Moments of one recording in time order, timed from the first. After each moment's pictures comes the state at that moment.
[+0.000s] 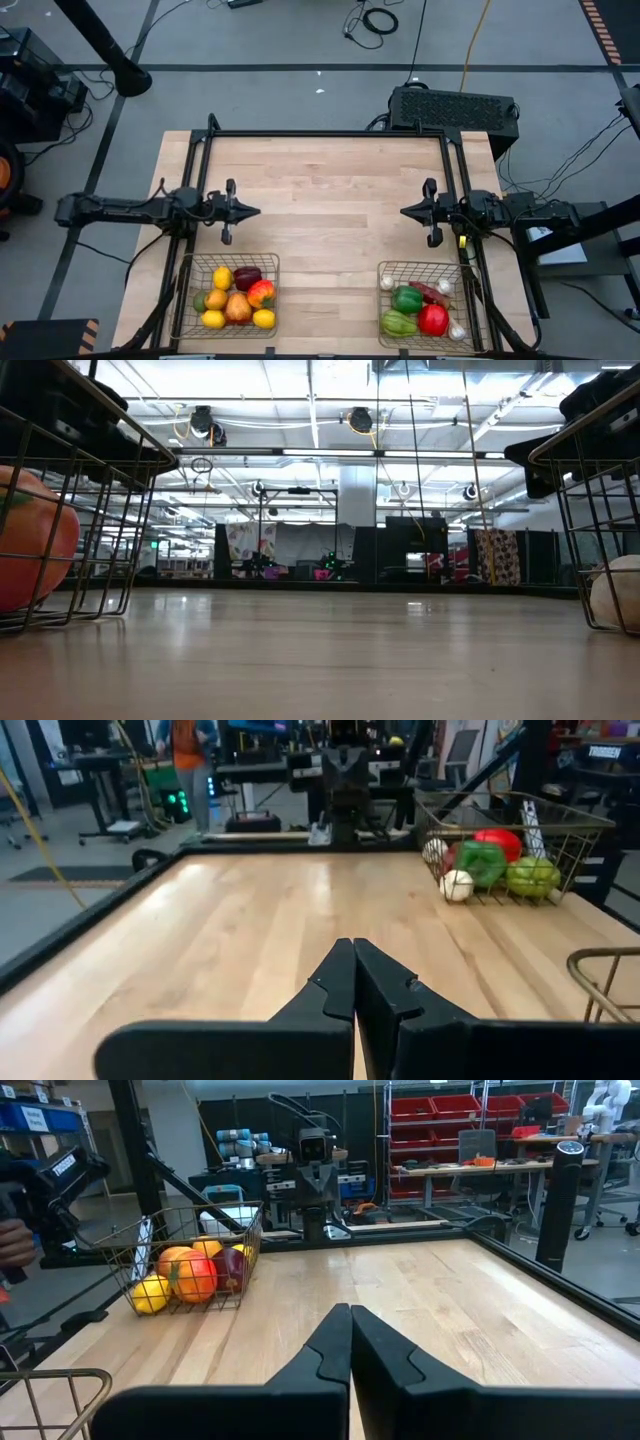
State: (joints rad) left arm 0.05 0.36 0.00 0.28 0.05 0.03; right arm 0.02 0.02 0.02 0.03 0.05 0.09
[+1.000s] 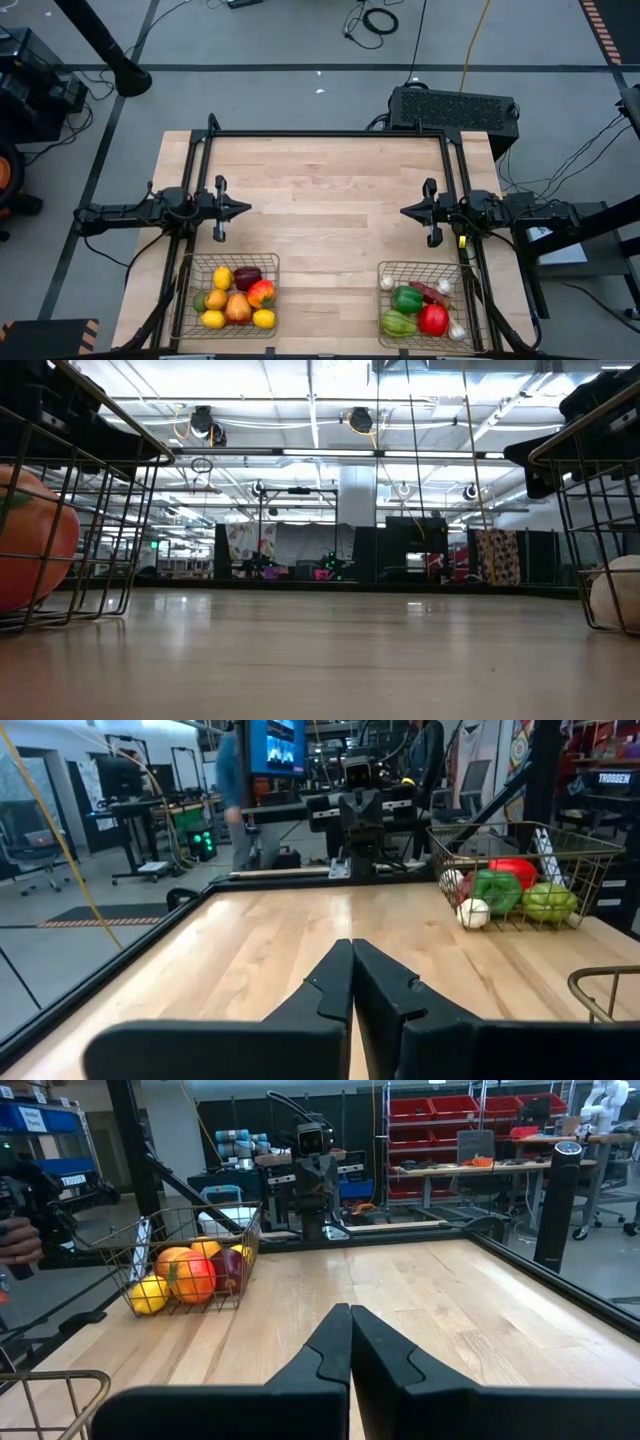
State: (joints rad) left arm 0.05 0.01 0.01 0.00 0.01 0.08; right arm 0.02 0.02 0.01 0.03 0.05 0.09
